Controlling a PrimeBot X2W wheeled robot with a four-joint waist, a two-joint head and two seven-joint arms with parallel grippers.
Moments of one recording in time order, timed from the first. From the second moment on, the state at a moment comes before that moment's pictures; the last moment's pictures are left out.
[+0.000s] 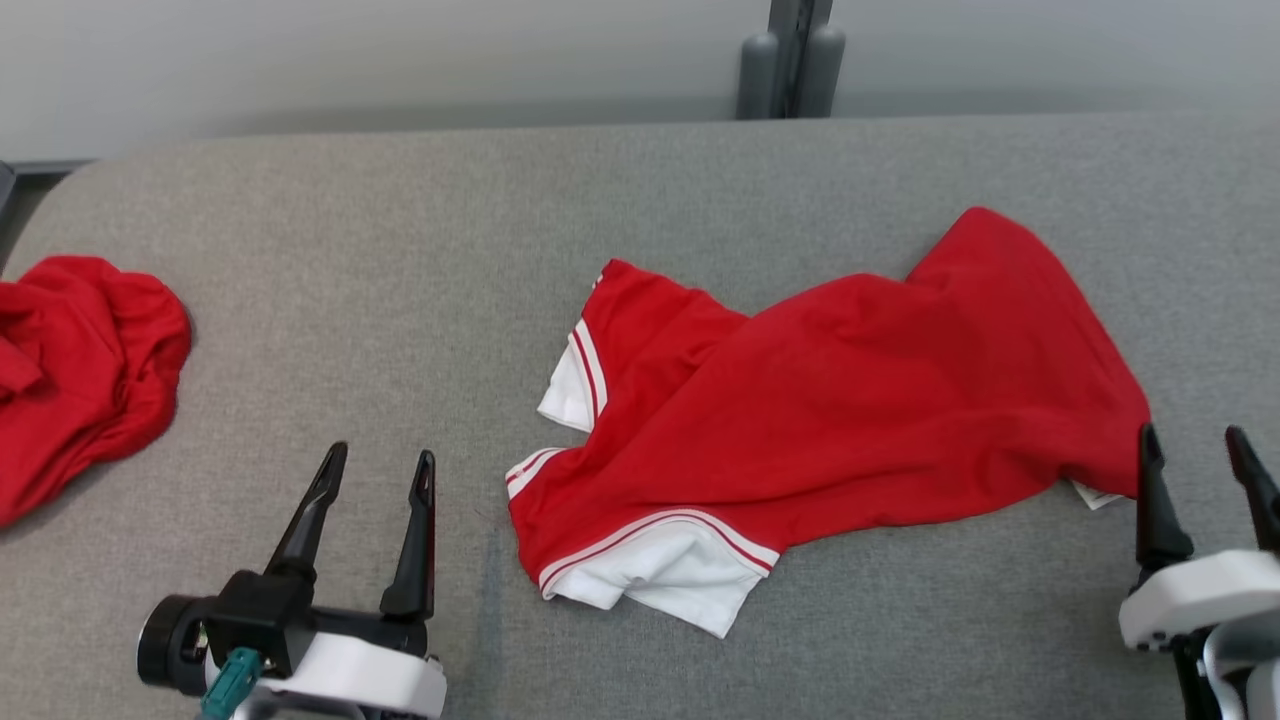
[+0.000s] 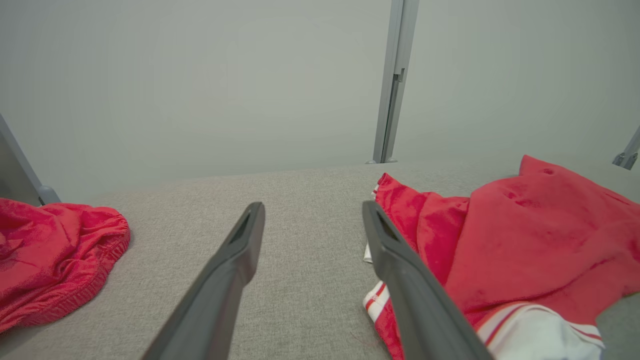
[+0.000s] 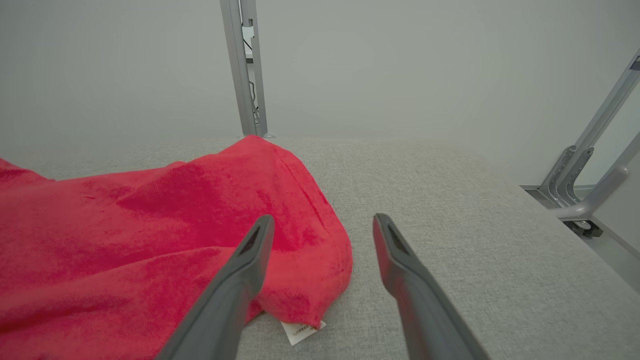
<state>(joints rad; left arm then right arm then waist) -0.02 0.25 -0.31 0.01 -0.32 0.18 -0.24 -0.13 -0.06 -0.22 0.25 0.04 0.13 -0.13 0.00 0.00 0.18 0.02</state>
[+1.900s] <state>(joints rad) -0.14 0.15 -0.30 0.09 -0.27 0.09 -0.26 -0.30 -0.06 -0.09 0.39 -0.01 0.13 -0.14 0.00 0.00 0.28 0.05</state>
